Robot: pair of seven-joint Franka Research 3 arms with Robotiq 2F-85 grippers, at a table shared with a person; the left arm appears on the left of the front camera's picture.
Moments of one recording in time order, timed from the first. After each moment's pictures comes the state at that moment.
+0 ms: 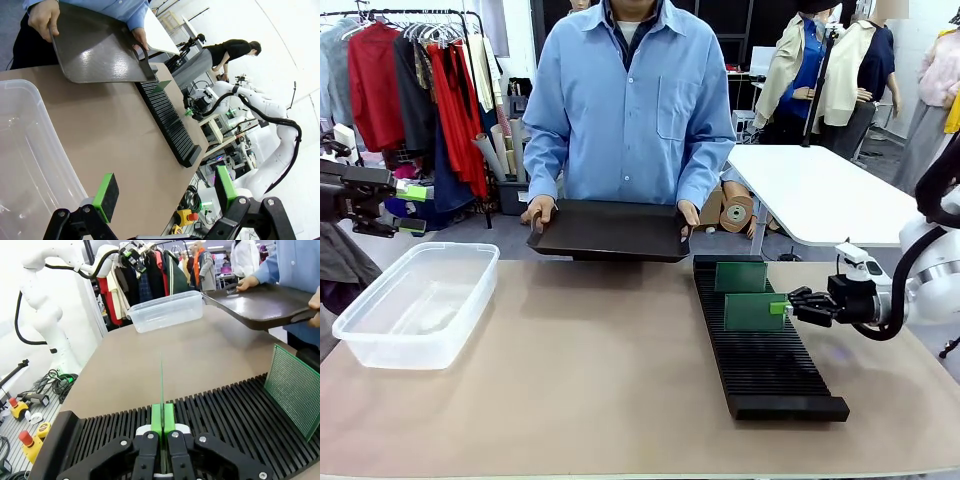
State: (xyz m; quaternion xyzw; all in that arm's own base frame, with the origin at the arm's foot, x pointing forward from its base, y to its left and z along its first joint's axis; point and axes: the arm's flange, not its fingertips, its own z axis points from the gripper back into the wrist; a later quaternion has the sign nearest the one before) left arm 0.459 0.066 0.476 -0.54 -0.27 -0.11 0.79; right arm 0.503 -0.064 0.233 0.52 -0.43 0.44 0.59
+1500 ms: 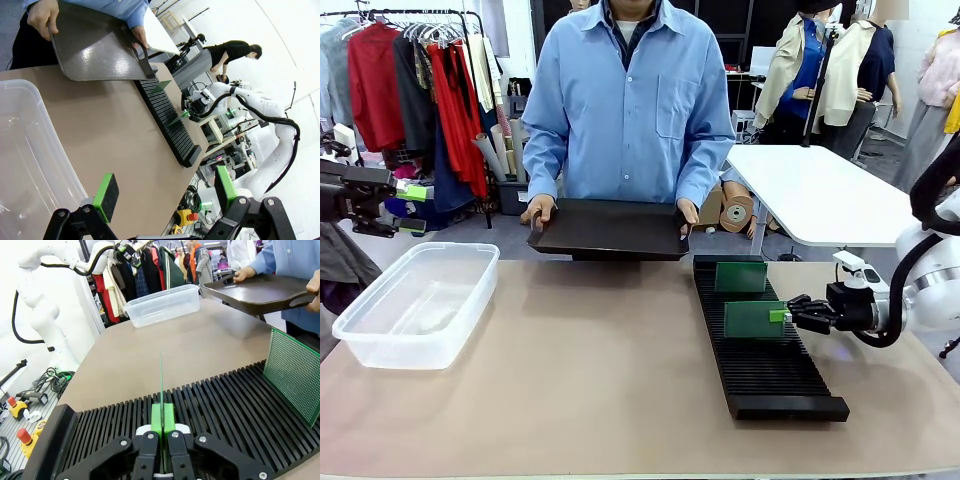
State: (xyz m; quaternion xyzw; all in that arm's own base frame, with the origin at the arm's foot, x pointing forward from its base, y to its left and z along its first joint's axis) left arm 0.459 0.066 0.476 -0.54 -0.27 -0.11 0.79; right arm 0.502 -0.066 0.219 0.52 -0.42 0.43 0.60
